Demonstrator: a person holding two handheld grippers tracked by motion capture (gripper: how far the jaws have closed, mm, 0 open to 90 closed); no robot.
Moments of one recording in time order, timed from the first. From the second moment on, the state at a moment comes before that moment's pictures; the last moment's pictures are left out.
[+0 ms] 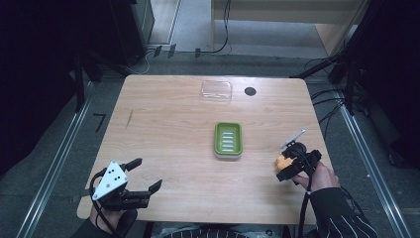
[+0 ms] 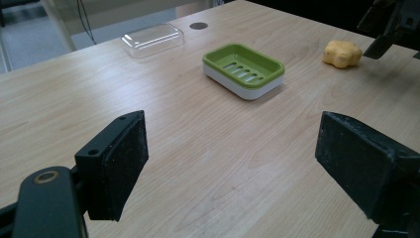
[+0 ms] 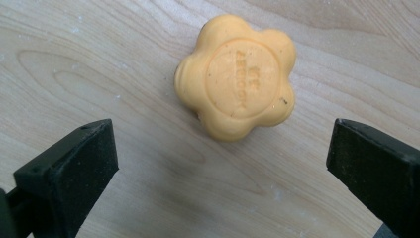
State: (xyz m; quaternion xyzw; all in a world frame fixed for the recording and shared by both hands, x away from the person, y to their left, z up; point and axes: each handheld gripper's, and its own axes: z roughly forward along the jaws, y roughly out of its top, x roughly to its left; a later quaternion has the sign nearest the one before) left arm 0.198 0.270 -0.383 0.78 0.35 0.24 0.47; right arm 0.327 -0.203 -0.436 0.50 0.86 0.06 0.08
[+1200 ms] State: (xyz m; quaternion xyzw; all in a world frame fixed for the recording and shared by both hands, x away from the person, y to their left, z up) left arm 0.197 0.270 -0.383 0.78 0.35 0.24 0.47; right arm 0.367 -0.196 -0.455 0.50 0.87 0.04 0.05
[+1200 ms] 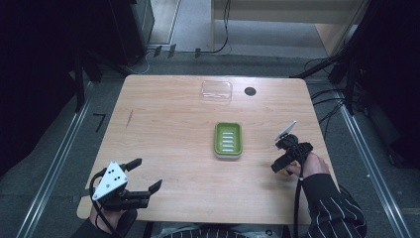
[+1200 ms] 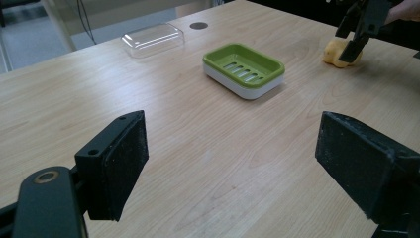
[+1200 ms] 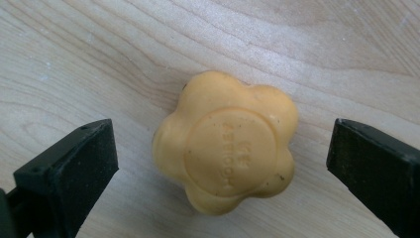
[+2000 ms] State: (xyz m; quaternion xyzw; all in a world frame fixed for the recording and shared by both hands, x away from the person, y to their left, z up) left arm 0.197 0.270 -0.383 0.78 0.35 0.24 0.47; right arm 0.374 -0.196 -0.468 0.50 0.87 0.03 0.03
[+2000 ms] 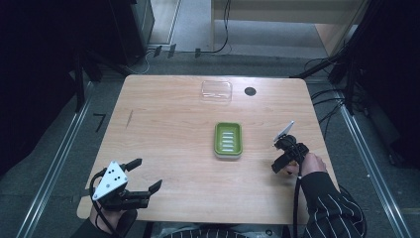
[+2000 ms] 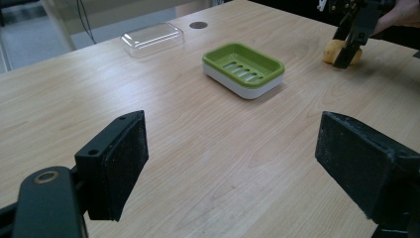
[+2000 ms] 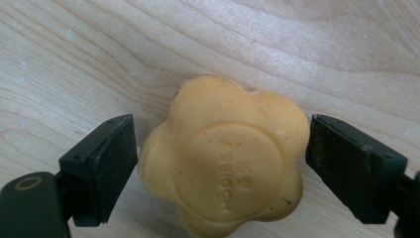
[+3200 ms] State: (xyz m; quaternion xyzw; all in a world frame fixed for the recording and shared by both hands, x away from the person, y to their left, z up) left arm 0.197 0.271 -0.383 0.78 0.35 0.24 0.47; right arm 0.373 -0.198 -0.471 0.50 0.86 0.03 0.01
